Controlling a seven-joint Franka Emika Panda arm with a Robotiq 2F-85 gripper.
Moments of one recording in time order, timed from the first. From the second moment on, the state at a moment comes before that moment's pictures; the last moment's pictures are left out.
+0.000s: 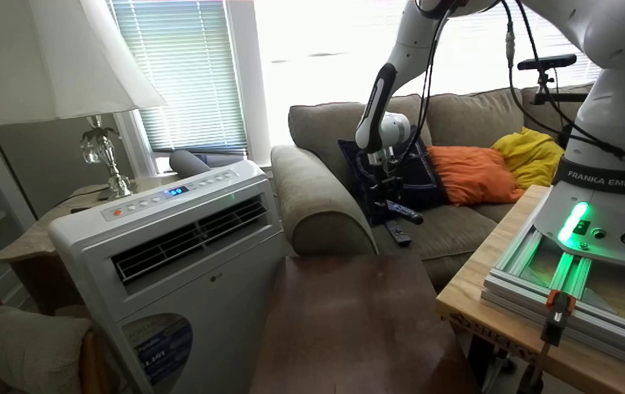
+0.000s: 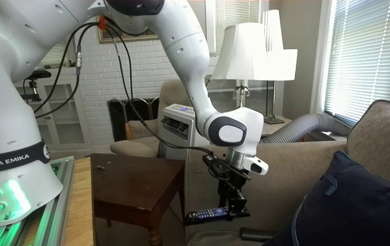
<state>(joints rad) -0.18 0.96 -0.11 -1.83 0.04 2.50 -0.05</state>
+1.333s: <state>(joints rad) -0.11 0.94 -0.11 -1.92 -0.07 2.50 -0.11</state>
